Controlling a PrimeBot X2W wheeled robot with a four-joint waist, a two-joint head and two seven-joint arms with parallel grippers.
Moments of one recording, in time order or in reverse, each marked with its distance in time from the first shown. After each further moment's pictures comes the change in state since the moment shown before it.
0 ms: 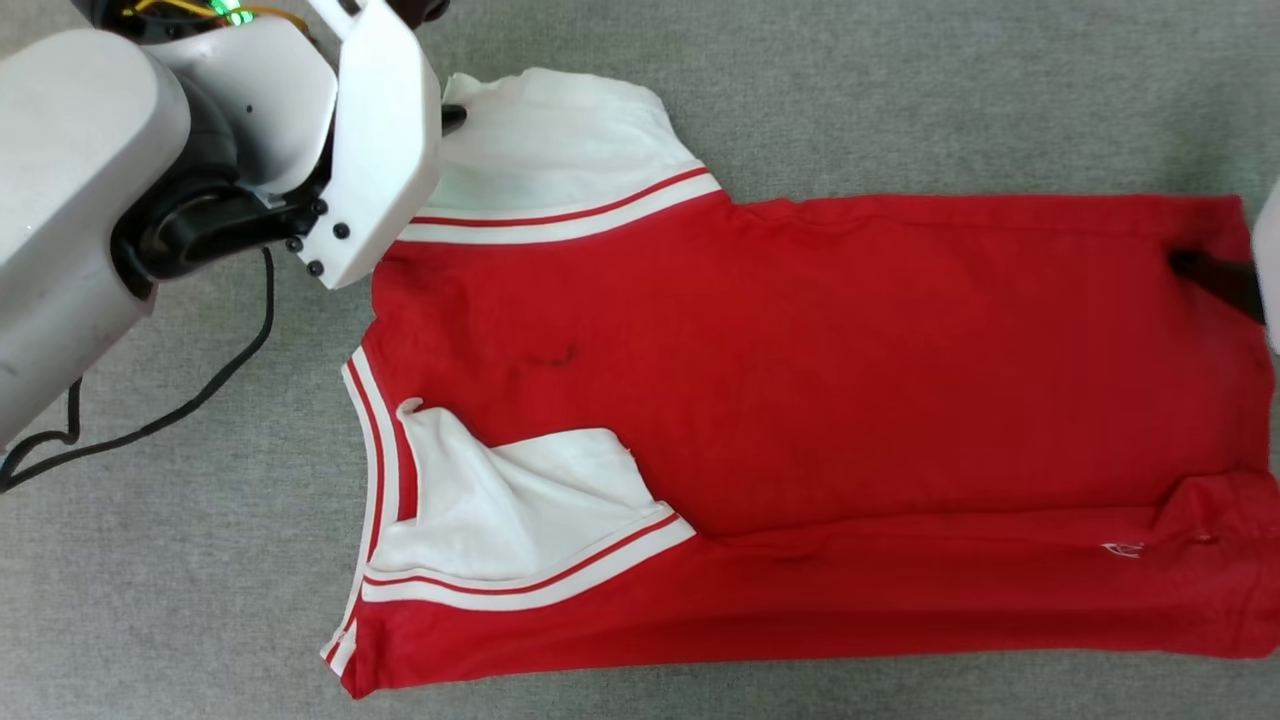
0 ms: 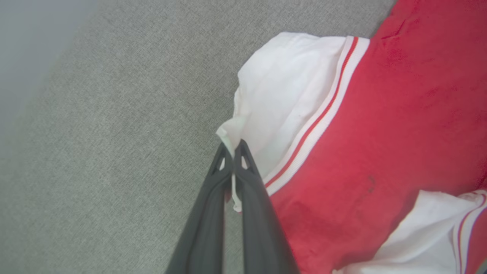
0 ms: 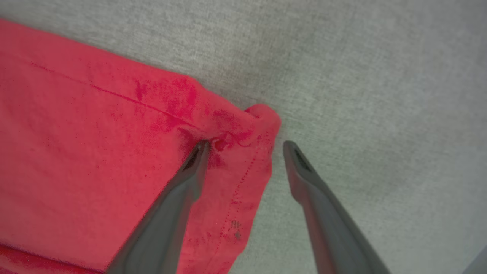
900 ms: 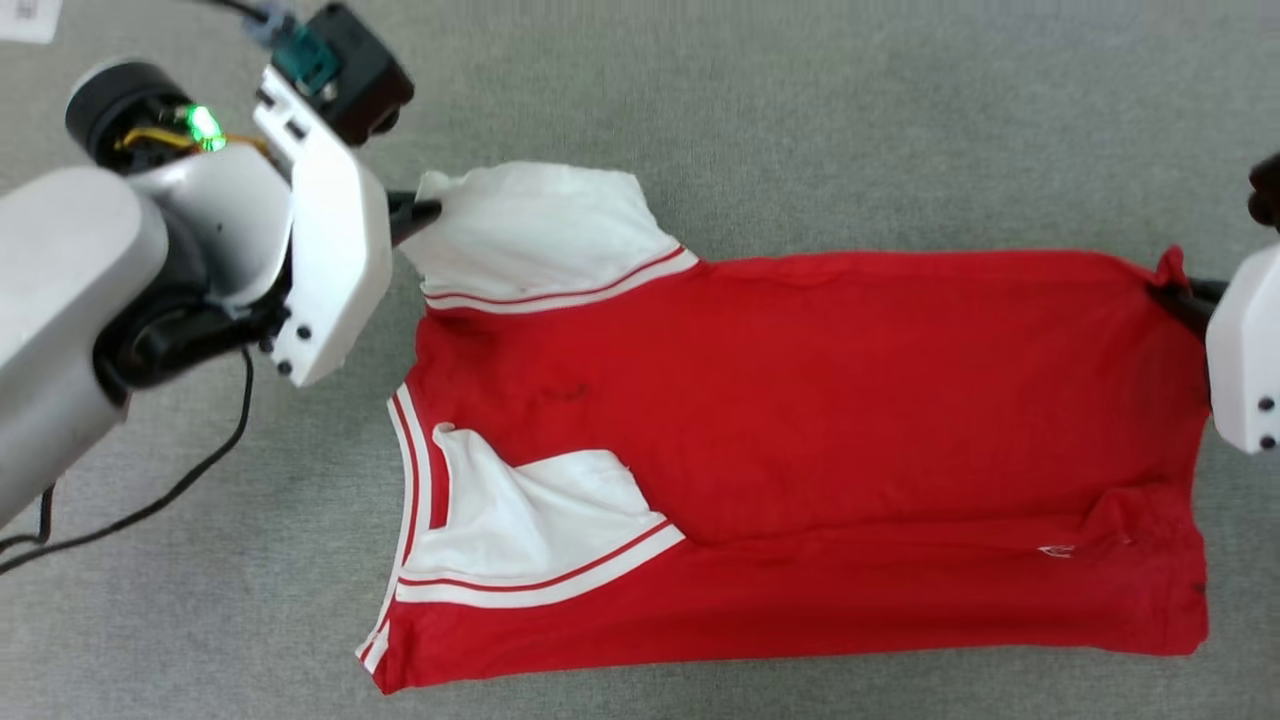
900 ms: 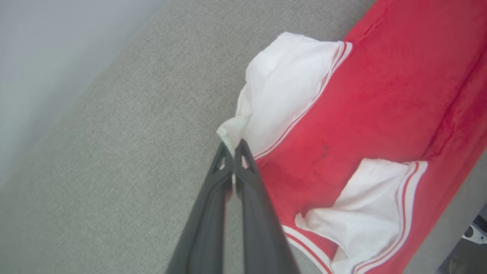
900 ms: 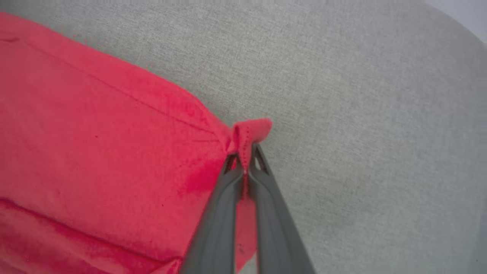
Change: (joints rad) left arm 0.130 0.079 -0.011 -0.036 -0.019 0.000 -0.143; right arm 0.129 -0.046 0.116 0.046 0.041 0.000 -0.418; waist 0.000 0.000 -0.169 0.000
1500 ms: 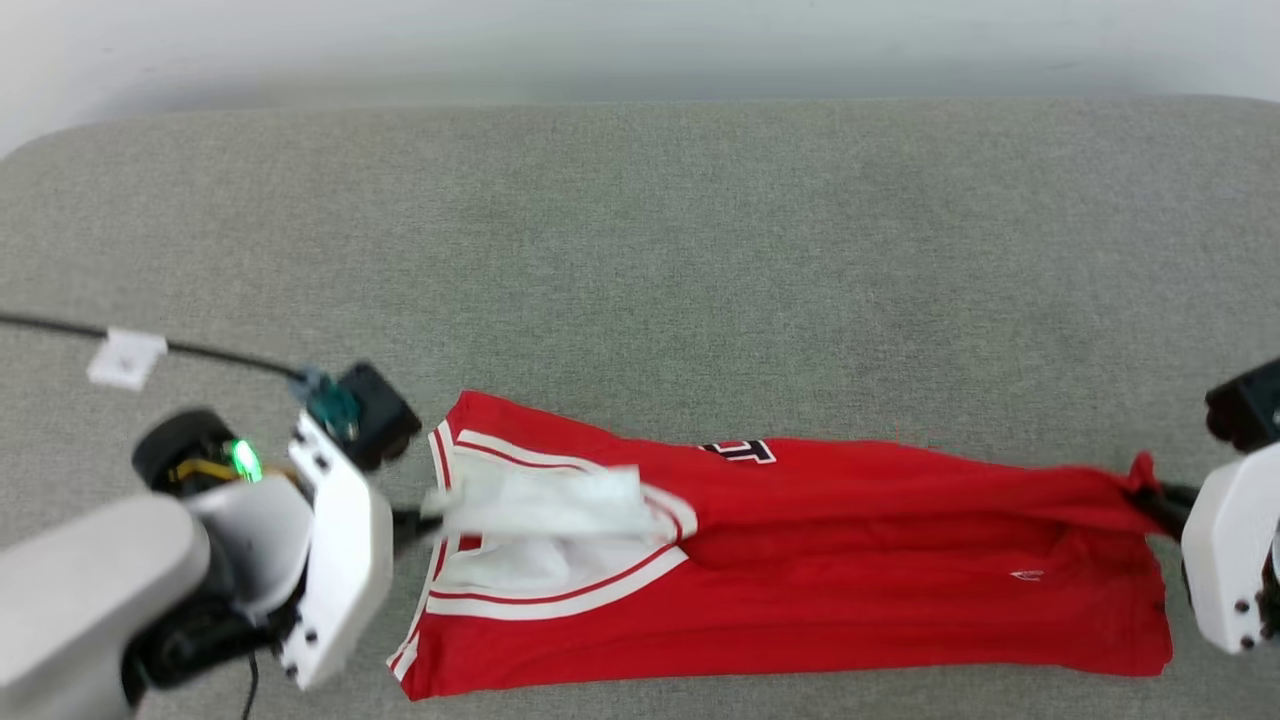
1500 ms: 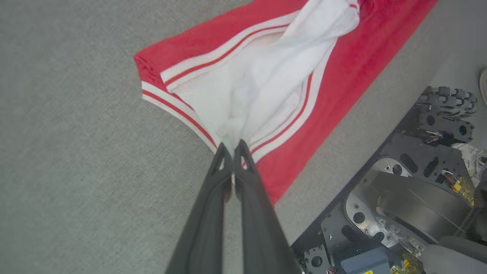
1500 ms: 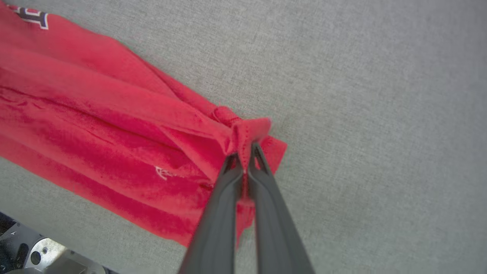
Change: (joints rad) left arm 0.407 0.157 0.000 -0.244 0.004 0.078 -0.051; right arm 0.340 -0.061 -0.010 -0.076 0.035 0.000 -0.124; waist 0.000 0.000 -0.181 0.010
